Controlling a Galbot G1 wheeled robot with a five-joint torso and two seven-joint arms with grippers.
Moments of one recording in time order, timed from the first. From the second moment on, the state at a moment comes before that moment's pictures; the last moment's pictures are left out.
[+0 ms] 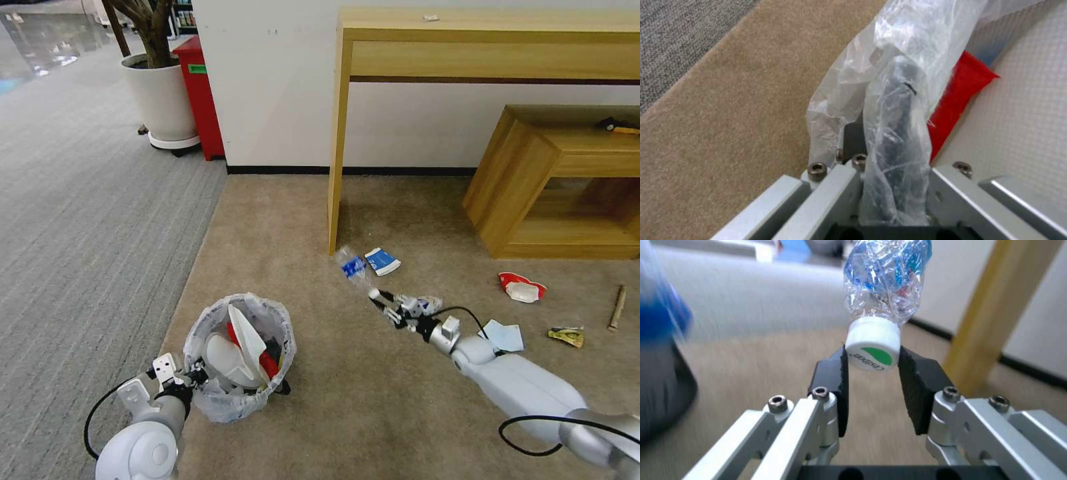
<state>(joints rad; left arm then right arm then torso) 1.54 -1.38 -0.65 -2.07 -0.78 0.55 -0.37 -0.49 0.90 -0.54 1.01 0.79 0.67 -0.40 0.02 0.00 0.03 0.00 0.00</state>
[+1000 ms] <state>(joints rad) 1.53 -1.38 -0.67 -2.09 -0.79 0.56 -0.38 -0.19 0.92 -0.89 1.55 0.89 0.56 -0.21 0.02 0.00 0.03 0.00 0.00</state>
